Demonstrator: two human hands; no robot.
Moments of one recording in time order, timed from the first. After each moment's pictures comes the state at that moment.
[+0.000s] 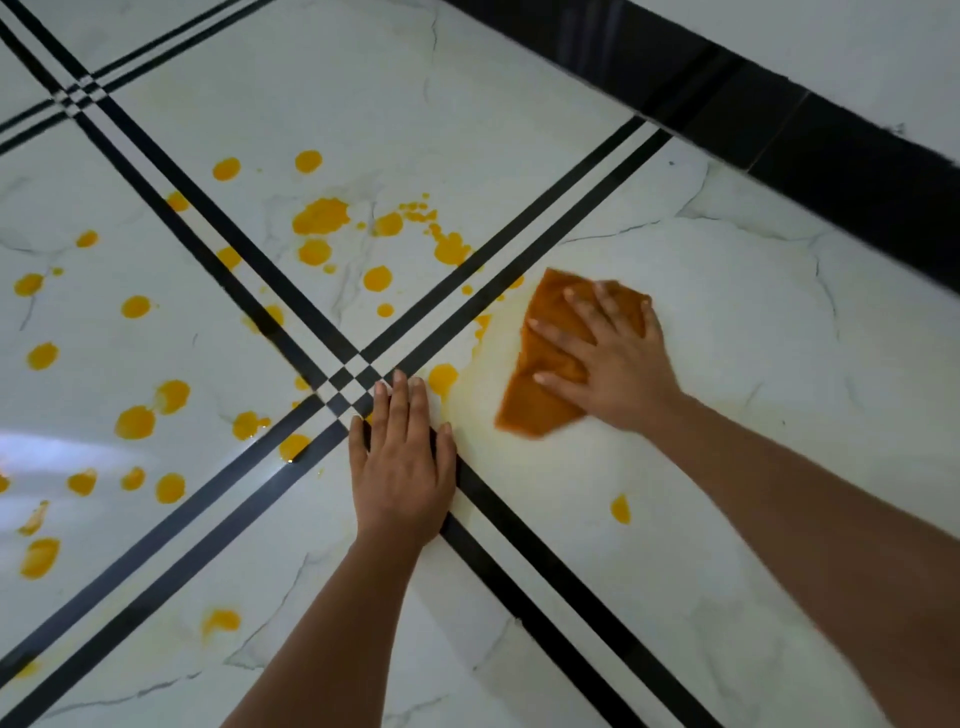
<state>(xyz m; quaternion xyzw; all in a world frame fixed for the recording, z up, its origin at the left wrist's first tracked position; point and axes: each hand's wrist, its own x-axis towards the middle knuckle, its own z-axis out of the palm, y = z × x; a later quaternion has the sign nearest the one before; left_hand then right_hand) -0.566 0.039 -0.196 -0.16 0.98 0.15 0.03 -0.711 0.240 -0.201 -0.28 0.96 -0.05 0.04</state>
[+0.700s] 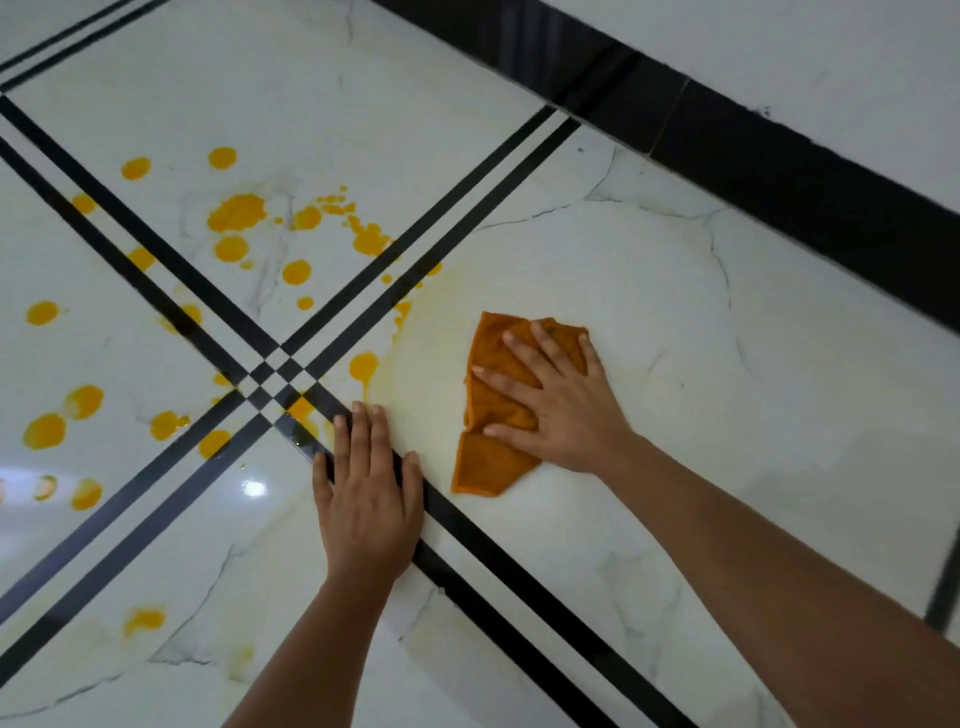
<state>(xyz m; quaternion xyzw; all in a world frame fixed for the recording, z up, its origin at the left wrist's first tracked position) -0.532 0.092 -0.201 -0.17 0.97 0.16 0.04 -0.653 0.286 -0.202 -0.33 0.94 -0.05 0.04</state>
